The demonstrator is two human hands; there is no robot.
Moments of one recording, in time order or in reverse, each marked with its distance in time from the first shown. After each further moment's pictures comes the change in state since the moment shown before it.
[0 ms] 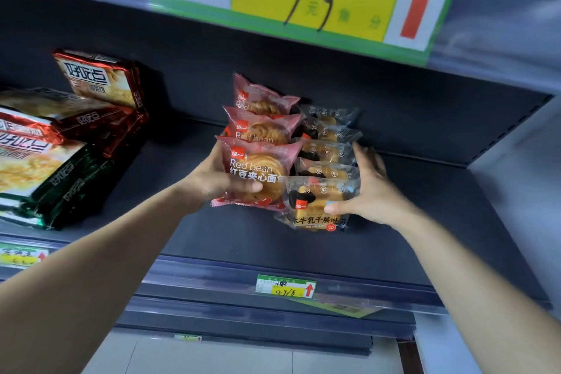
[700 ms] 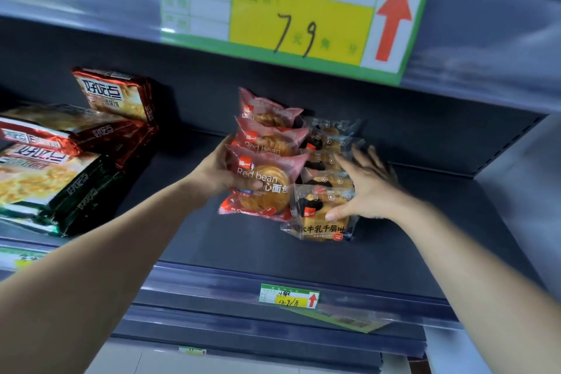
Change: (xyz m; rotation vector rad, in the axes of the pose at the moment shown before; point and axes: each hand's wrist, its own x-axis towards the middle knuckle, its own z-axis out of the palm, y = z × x) left_hand 0.007 0.014 -0.014 0.154 0.102 -0.051; right_hand 0.018 -0.014 -0.012 -0.491 -0.057 -0.089
